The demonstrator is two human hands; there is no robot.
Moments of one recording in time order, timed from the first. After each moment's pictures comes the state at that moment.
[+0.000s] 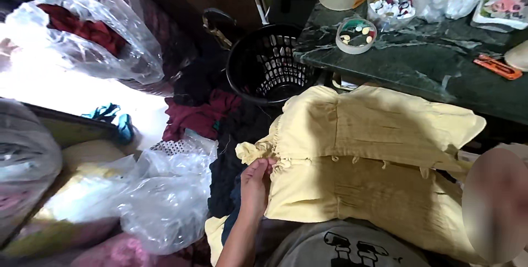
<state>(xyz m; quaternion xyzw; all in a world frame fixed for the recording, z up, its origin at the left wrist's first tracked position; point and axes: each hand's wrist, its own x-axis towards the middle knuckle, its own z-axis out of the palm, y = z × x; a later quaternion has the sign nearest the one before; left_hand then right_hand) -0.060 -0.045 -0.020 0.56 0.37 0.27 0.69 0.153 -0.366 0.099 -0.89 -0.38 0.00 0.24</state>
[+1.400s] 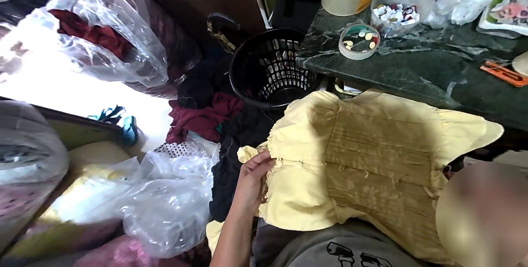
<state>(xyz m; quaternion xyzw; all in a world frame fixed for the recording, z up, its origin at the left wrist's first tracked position) -0.049 -0.022 -0.001 0.55 0.36 0.20 0.72 0.163 -0.374 0.028 -0.84 -0.06 0.13 0.52</state>
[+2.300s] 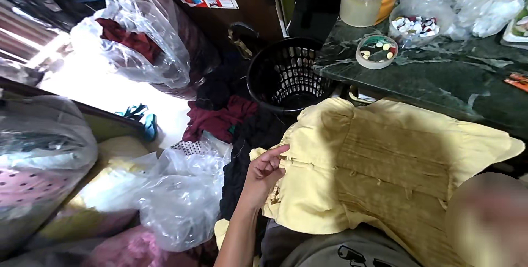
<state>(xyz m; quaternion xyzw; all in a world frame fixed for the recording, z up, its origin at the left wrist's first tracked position) -0.061 0.000 -0.008 0.62 0.18 0.22 0.73 0.169 -0.370 0.030 -0.83 -0.05 0.22 0.50</state>
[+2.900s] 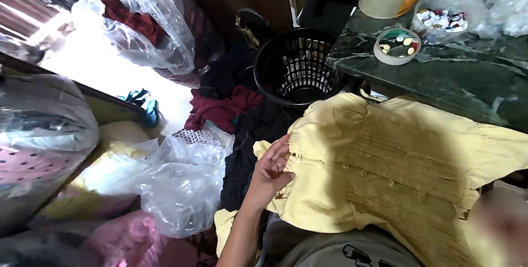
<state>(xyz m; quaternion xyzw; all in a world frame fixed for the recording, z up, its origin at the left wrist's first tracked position) -0.070 -0.006 -0.018 0.62 0.16 0.22 0.74 0.169 -0.386 0.037 -0.84 -0.09 0.32 0.42</state>
